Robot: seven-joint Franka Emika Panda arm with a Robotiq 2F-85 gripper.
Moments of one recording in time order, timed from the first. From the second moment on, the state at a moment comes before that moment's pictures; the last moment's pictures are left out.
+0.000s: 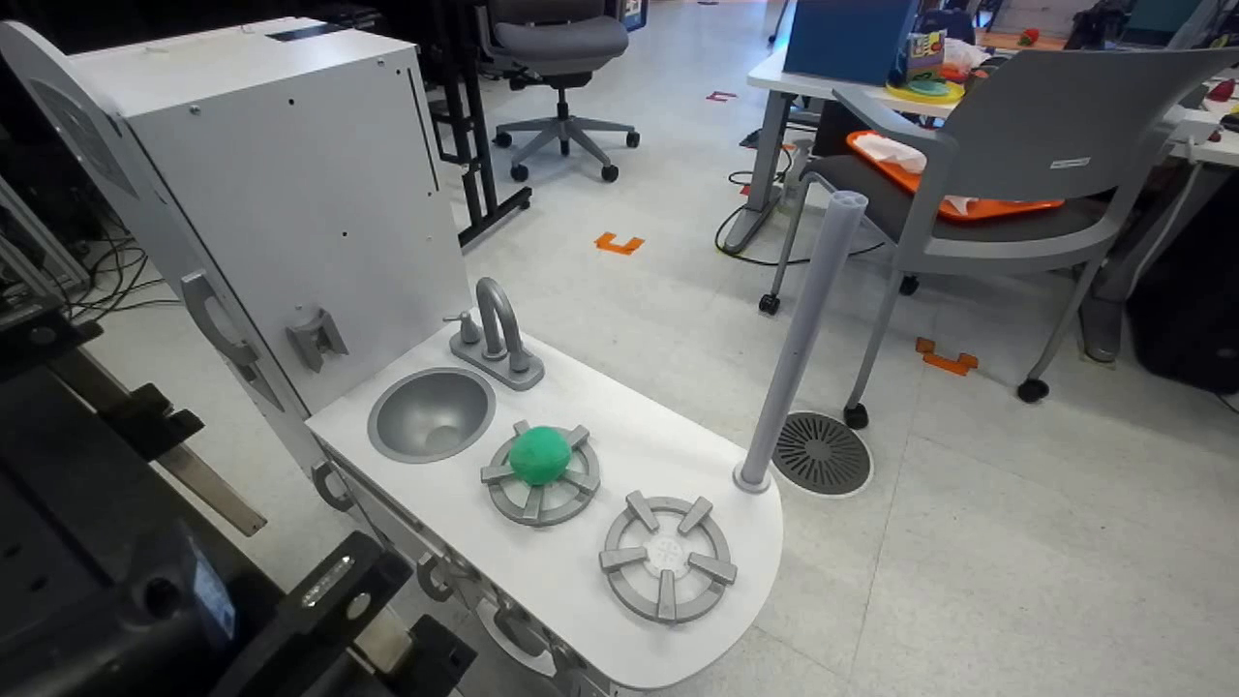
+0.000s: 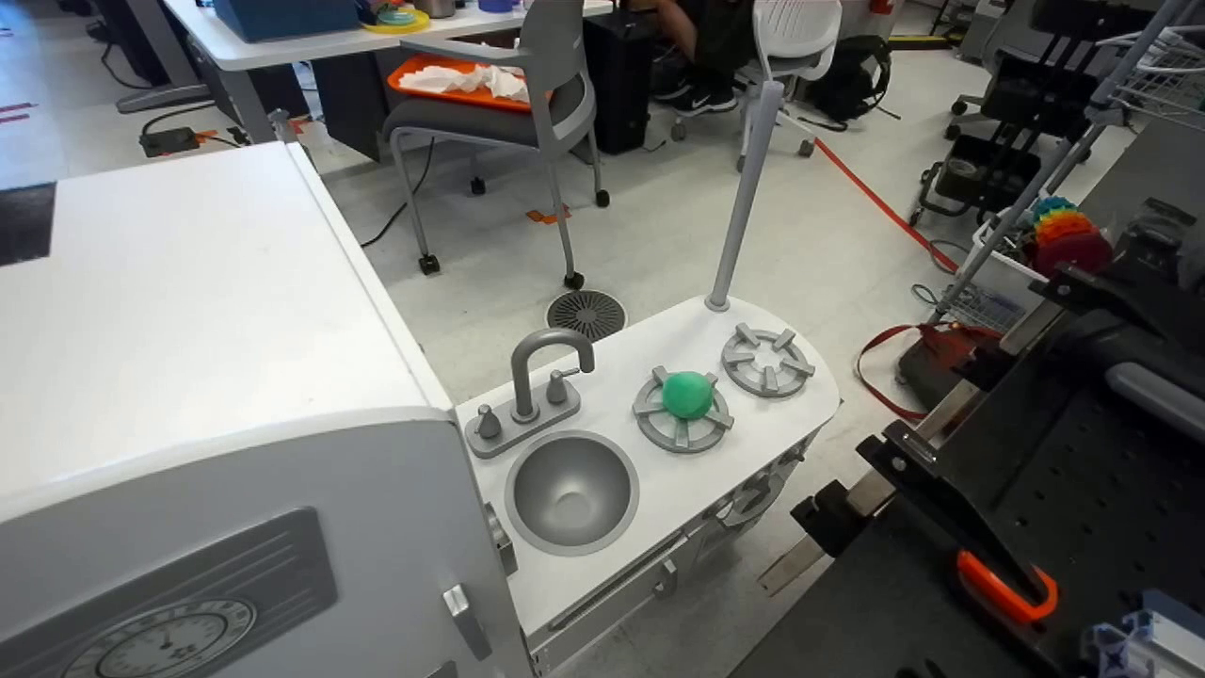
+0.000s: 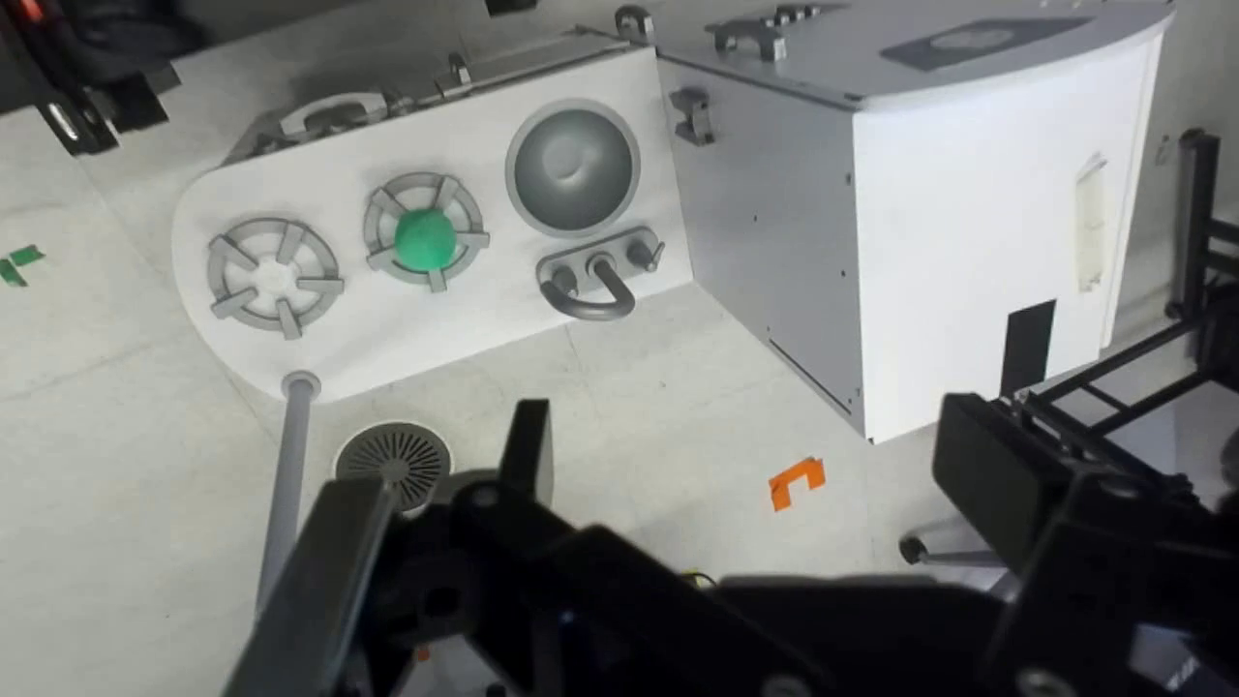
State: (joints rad) arm 0.04 -0.54 0.09 -2.52 0.31 2.20 0.20
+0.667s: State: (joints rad) arm 0.04 0.15 0.12 -2.29 -0.06 2.67 0.59
